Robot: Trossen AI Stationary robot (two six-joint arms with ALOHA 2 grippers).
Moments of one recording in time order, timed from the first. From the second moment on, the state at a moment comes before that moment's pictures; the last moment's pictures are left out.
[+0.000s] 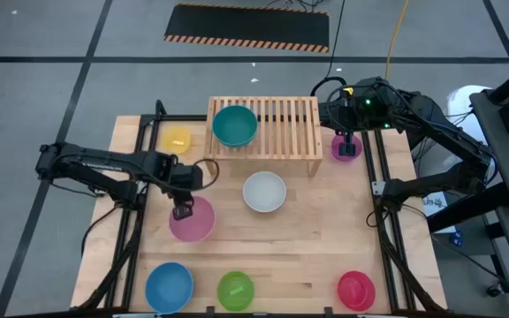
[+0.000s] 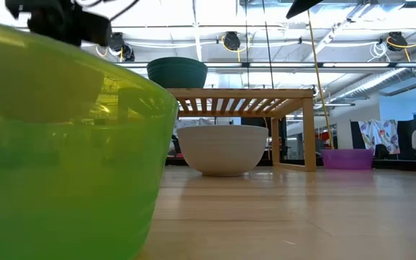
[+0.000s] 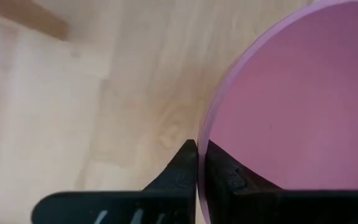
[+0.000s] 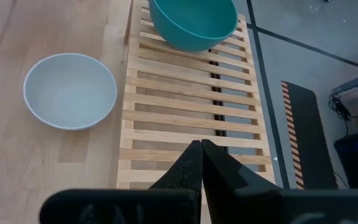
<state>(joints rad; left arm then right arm) -0.04 1.20 0.99 -1.13 0.07 -0.34 -0.43 1.17 1.54 -1.09 -0.03 -0.54</state>
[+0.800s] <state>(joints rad) 0.28 1.40 1.95 -1.56 -0.25 -0.07 -0.43 1.17 1.54 -1.09 -0.02 -0.57</state>
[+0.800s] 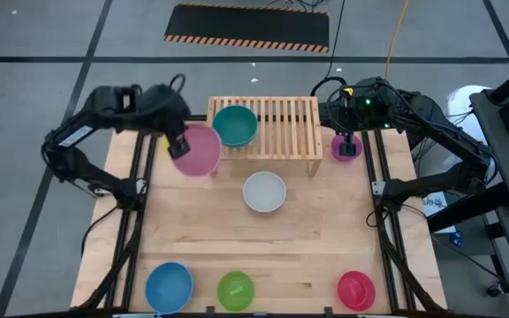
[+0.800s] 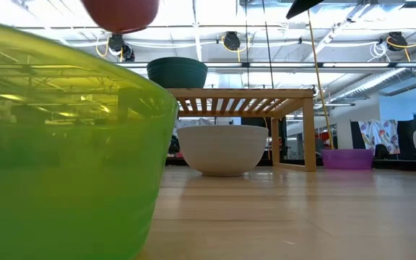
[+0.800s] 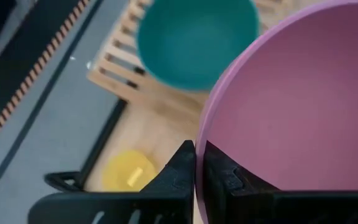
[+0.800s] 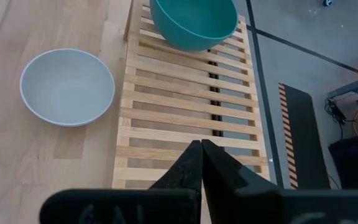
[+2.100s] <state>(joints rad) 0.72 1.94 2.35 -1.57 0.19 0.23 -0.44 1.17 1.54 -1.12 -0.02 -0.57</state>
